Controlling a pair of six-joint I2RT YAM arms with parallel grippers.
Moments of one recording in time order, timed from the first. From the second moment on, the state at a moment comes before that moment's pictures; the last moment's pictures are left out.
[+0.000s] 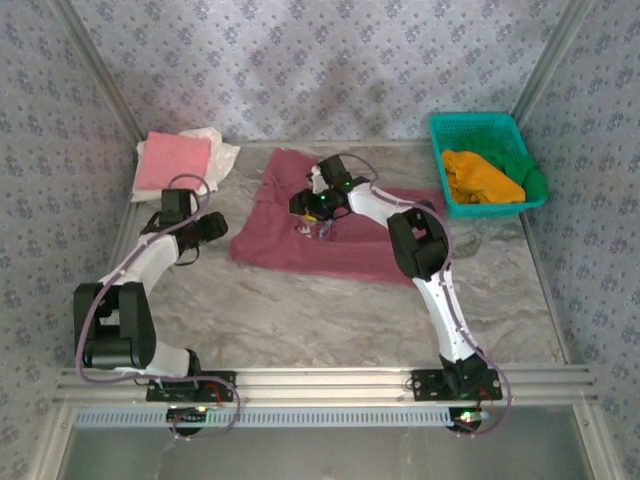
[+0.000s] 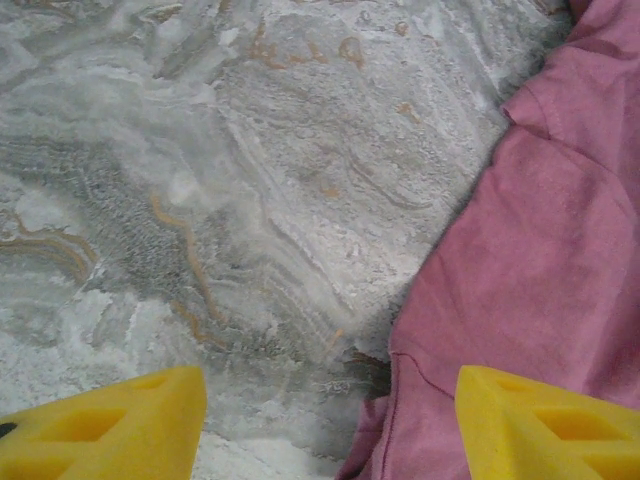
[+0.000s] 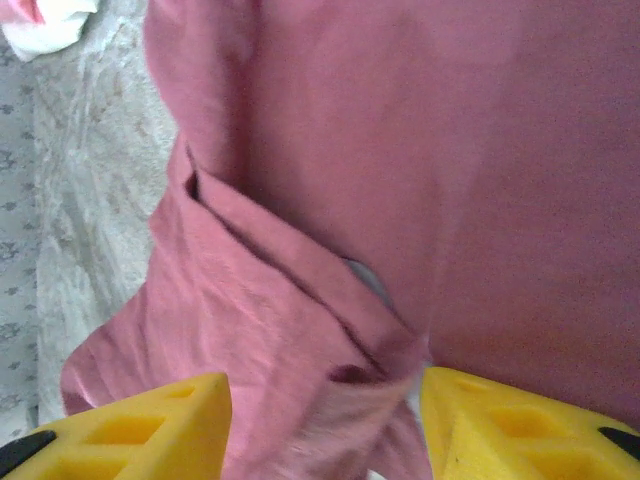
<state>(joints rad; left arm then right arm) -0.01 1.43 0.88 -0.34 0.10 -0.39 0.53 2.42 1.91 -0.38 -0.57 0.57</state>
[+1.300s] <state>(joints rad) -0.01 1.50 0.84 -0.28 0.14 -0.39 0.57 2.31 1.78 -0.41 -0.47 0.69</state>
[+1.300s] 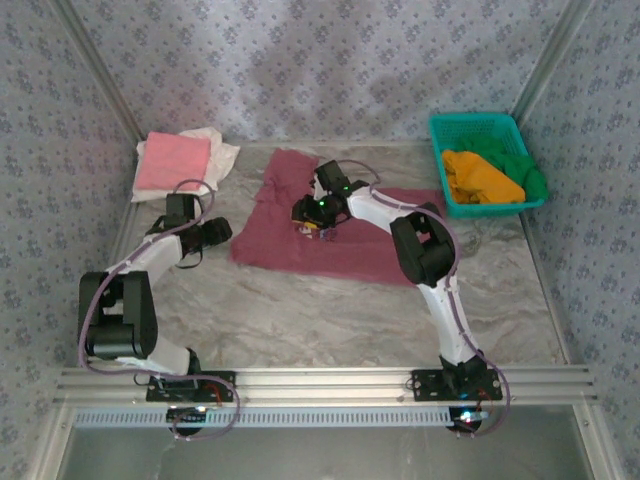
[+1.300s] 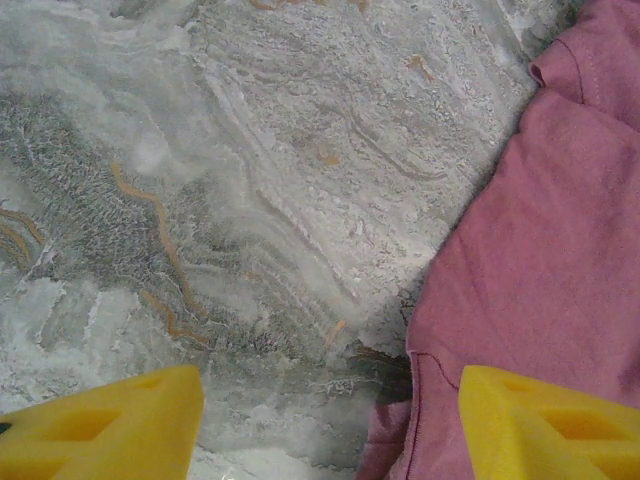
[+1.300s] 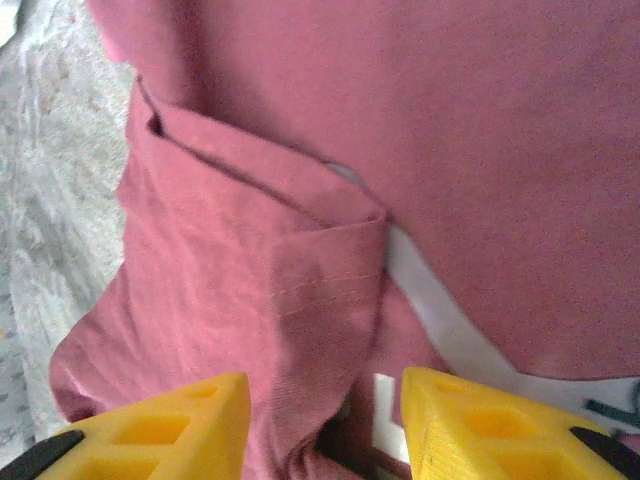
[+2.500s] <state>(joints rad) -0.01 1.50 0.84 -0.28 0.14 -0.39 0.61 2.40 1.93 -0.46 -0.47 0.75</state>
